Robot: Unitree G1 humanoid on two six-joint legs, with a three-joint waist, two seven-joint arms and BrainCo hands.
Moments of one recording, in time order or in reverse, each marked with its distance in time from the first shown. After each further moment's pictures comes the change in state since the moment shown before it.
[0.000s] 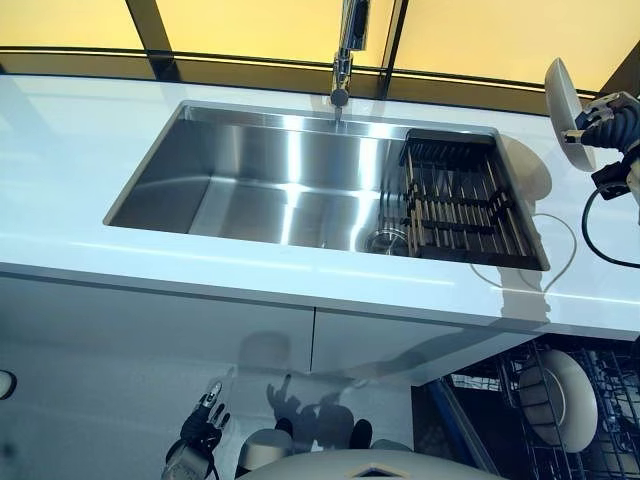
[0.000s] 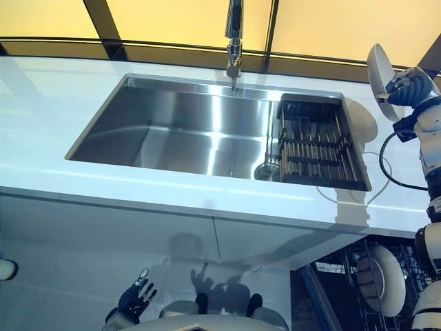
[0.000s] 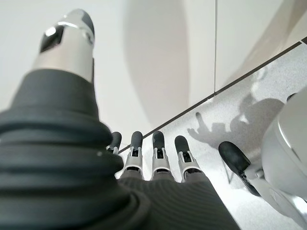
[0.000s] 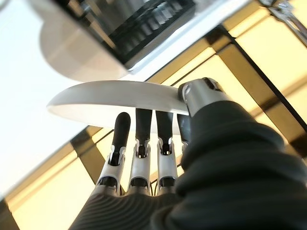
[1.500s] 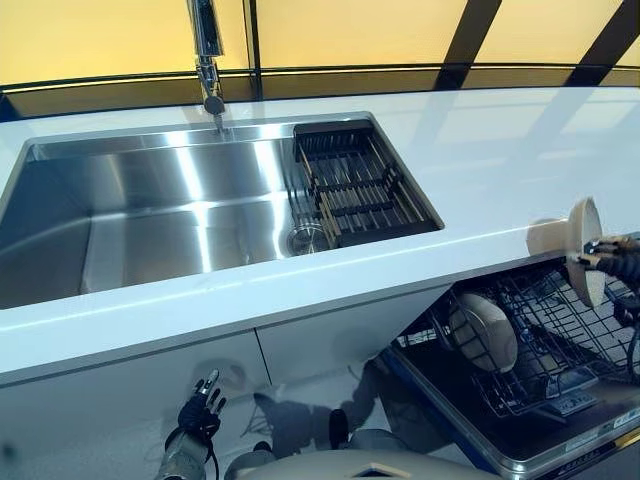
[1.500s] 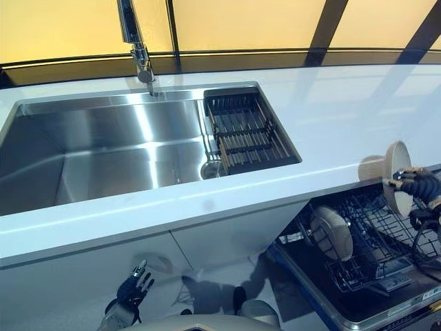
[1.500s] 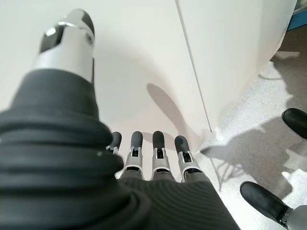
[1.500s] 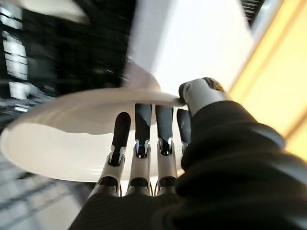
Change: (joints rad) left arm -0.064 0.003 0.006 0.036 0.005 -0.065 -0.012; right arm 0.883 0.034 -0.571 -0.298 0.160 0.007 0.226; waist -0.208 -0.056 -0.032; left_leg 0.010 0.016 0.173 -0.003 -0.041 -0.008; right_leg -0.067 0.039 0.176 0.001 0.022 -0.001
